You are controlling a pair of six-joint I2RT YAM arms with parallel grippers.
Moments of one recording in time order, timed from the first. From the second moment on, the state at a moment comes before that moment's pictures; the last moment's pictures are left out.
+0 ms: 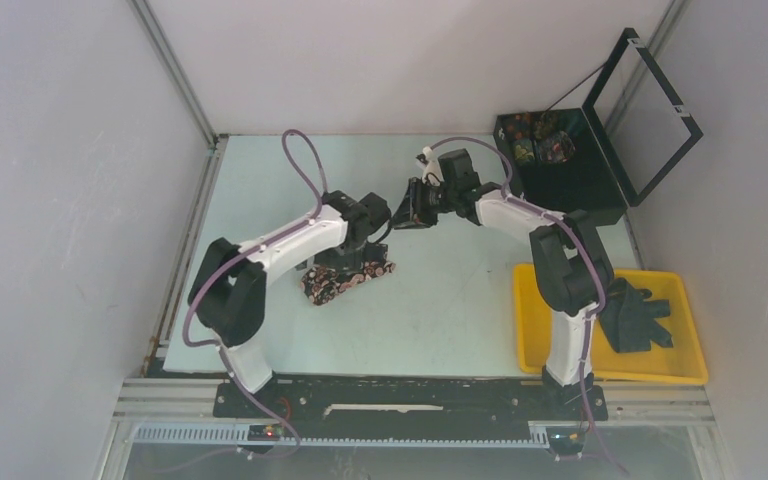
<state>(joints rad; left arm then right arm) -0.68 1.79 1.39 -1.22 -0.61 -0.76 0.47 1.98 1.39 -0.11 -0.71 0.65</state>
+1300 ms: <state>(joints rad) -0.60 0.65 0.49 -0.70 -0.53 -0.87 0.64 2.03 1.55 -0.25 -0.66 0.52</state>
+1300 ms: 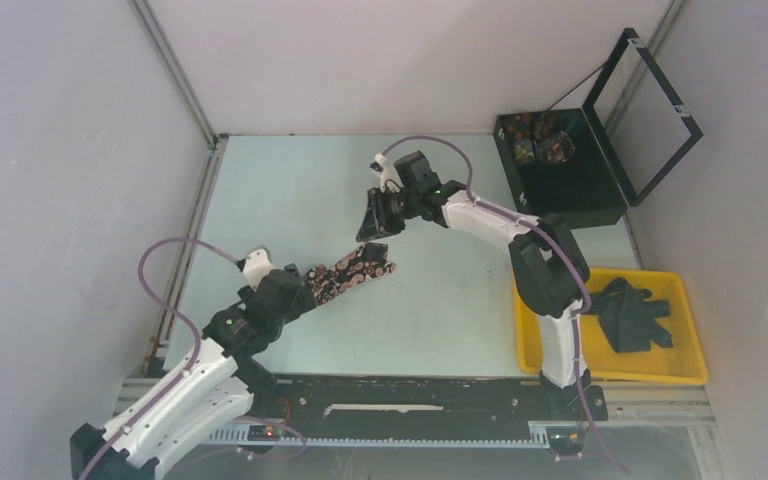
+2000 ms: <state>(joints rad) -0.49 0.61 0.39 -0.61 -0.41 -0.92 0.84 2.25 1.85 -0.40 -0.62 0.52</state>
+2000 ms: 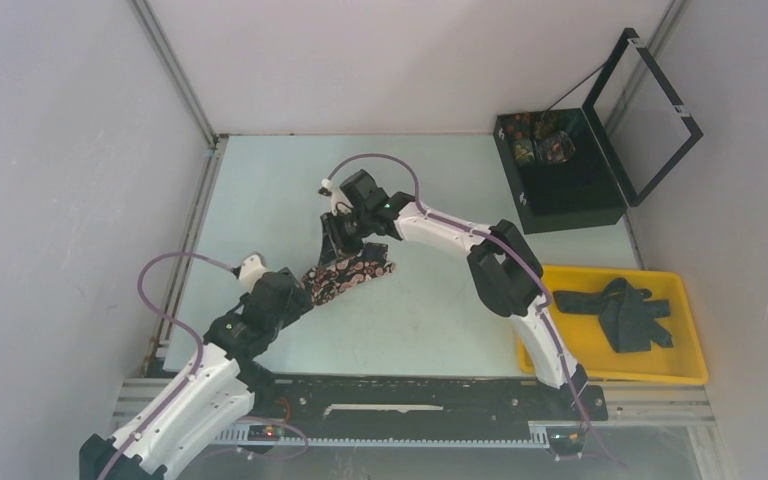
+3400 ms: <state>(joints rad) -0.39 0.80 0.35 -0.32 -0.23 -0.92 0.83 2.29 1.76 -0.35 -0.63 0.53</state>
